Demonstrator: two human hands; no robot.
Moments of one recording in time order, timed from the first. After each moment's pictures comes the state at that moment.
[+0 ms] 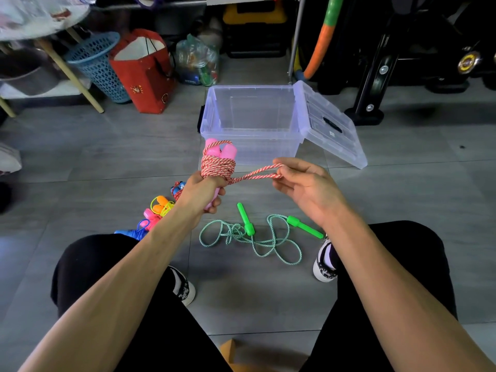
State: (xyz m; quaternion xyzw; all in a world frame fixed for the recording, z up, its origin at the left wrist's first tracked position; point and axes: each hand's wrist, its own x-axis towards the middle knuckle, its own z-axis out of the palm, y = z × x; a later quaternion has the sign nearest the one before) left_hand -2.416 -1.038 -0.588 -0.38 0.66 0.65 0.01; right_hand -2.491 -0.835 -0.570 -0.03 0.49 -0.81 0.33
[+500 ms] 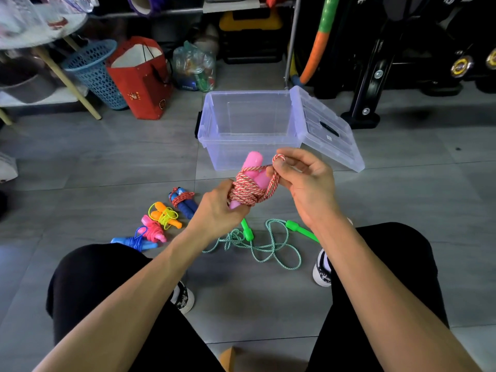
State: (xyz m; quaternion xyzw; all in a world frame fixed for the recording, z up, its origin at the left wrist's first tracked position) left_hand -2.403 -1.012 -0.595 -0.17 0.91 0.39 -0.02; right_hand -2.483 -0.852 -0.556 -0.05 0.55 -0.82 0.15
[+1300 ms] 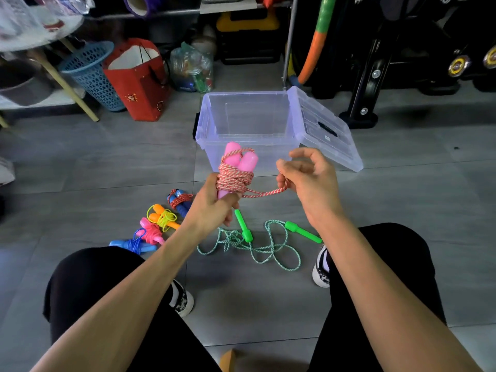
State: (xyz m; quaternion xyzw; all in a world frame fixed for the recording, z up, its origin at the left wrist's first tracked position) left_hand -2.408 -1.015 -0.588 -0.21 0.79 0.58 -0.02; right_hand -2.487 -0.843 -0.549 -0.02 0.64 -0.76 0.11
